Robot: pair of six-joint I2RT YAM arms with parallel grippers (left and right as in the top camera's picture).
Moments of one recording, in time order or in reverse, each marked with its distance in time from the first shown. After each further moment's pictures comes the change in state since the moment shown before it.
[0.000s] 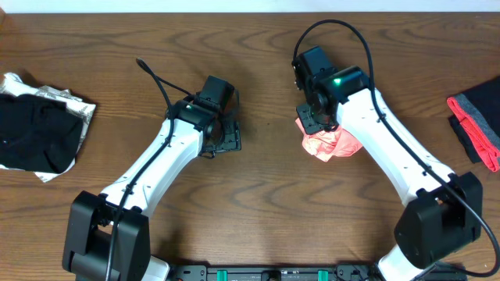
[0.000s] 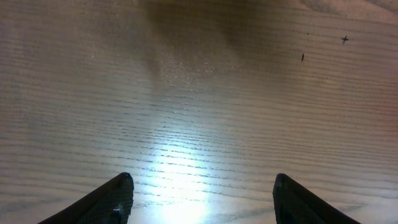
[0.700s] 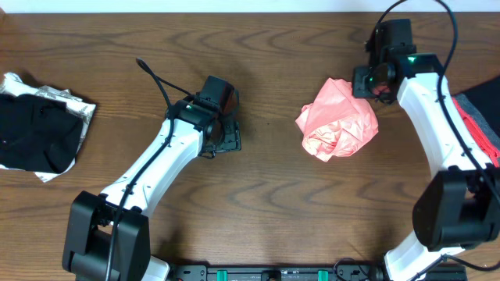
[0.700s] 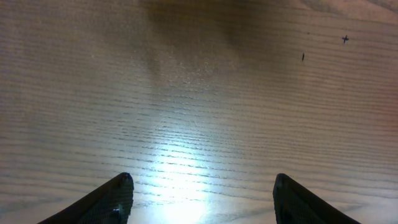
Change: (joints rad) left arm 0.000 0.000 0.000 -0.001 0.000 0.000; right arm -0.375 0.038 0.000 0.225 -0.210 0.047
